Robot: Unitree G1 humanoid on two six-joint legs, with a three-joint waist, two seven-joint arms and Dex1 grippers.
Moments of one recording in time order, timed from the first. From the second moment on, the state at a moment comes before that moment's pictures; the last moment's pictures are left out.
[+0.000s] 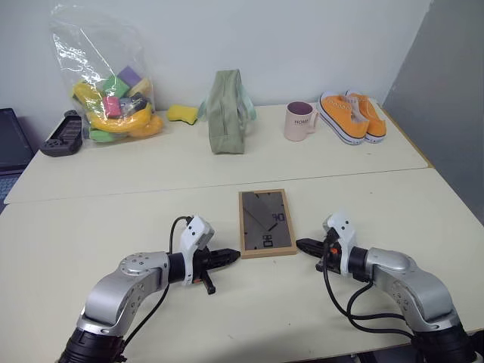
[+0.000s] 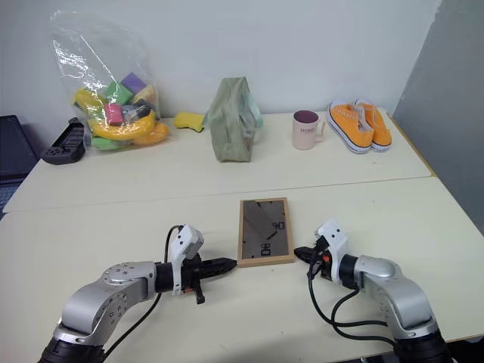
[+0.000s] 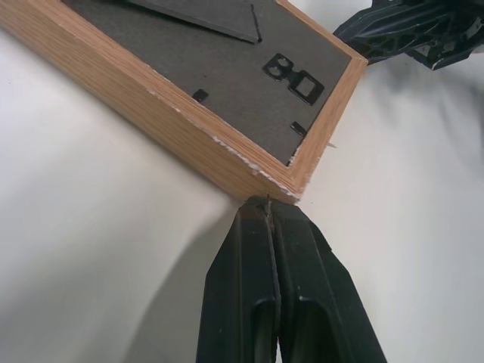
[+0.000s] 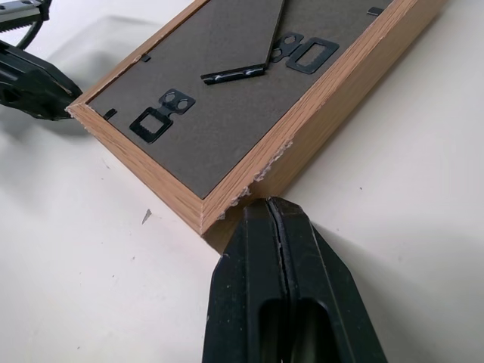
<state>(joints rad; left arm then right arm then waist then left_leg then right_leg) -0.10 0.59 -0.04 -0.32 -0.50 0.78 -0.85 -0.14 -0.48 0.09 -0.34 0.36 0.72 0.70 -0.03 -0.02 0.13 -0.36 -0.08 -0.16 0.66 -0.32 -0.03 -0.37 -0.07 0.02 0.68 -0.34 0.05</state>
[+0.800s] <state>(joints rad) -0.43 0.58 0.27 -0.06 -0.91 1.61 -0.71 -0.20 -0.63 0.07 -0.29 0.30 0.56 0.79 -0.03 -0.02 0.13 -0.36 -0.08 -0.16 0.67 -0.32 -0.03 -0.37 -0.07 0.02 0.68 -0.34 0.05</state>
